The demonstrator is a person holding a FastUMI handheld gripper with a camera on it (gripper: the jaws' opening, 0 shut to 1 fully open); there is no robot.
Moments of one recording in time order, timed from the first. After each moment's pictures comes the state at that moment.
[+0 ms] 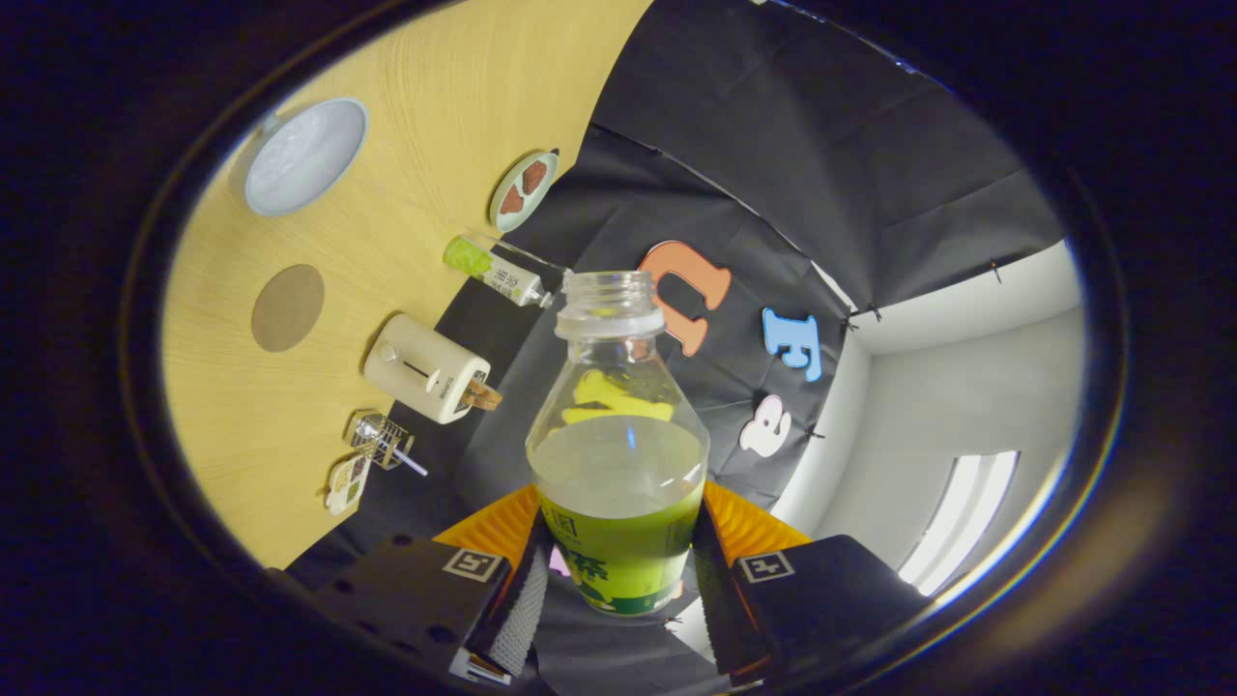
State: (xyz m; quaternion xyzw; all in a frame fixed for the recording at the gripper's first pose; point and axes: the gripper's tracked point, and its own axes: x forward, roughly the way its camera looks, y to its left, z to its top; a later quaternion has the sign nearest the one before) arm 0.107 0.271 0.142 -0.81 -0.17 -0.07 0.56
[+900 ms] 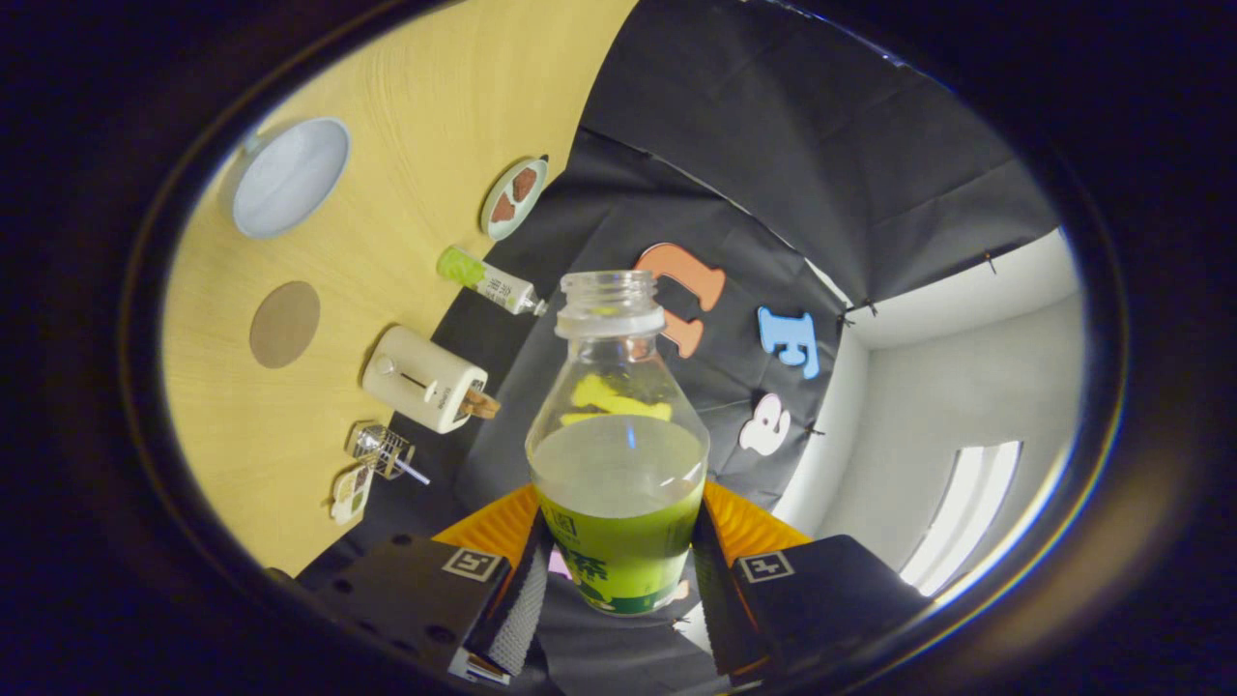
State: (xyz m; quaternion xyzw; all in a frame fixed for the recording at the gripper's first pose) arm 0.108 0.277 0.133 -0.79 -0.17 -0.06 0.59
